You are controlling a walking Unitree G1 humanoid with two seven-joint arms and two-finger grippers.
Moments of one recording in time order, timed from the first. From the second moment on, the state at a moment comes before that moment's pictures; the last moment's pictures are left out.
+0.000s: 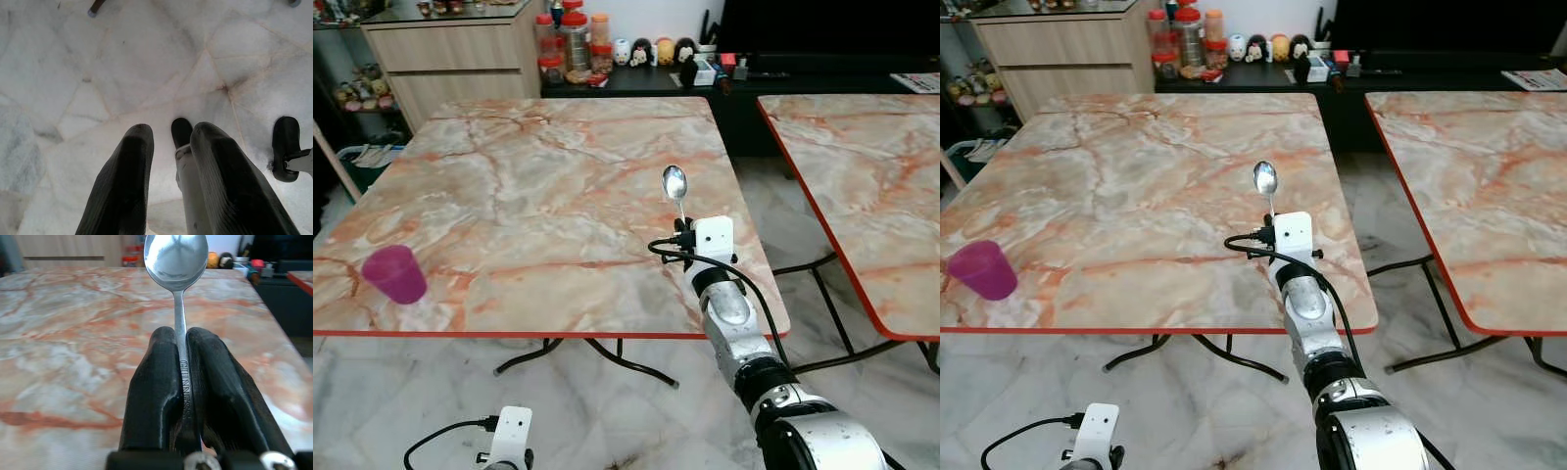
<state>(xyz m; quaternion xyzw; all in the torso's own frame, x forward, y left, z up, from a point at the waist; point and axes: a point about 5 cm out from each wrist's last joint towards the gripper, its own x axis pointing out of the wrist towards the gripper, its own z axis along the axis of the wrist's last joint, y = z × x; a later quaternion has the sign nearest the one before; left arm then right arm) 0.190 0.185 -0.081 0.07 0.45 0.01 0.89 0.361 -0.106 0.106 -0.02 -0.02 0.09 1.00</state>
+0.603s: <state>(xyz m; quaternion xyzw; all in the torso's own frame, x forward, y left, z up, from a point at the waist) 0.191 0.181 -0.081 0.07 0.45 0.01 0.89 0.365 -0.127 0.108 0.00 -0.02 0.05 1.00</state>
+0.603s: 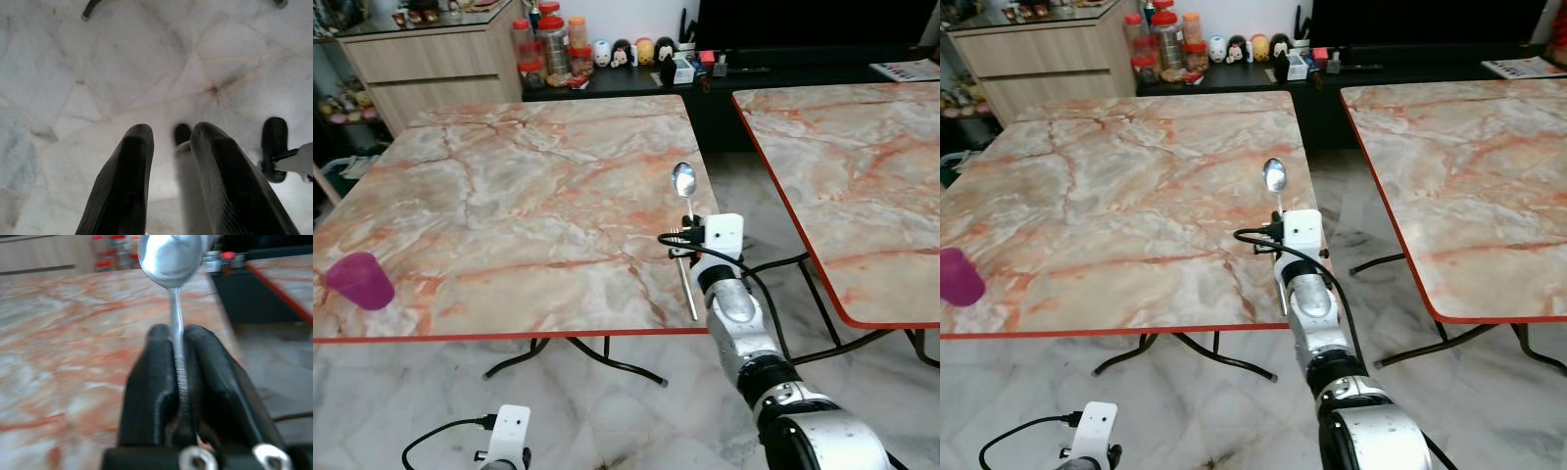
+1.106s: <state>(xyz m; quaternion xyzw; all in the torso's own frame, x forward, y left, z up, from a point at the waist) 0.189 0.184 -0.082 0.08 0.46 0.00 0.89 0.363 -0.118 0.106 0.01 -0.01 0.06 1.00</state>
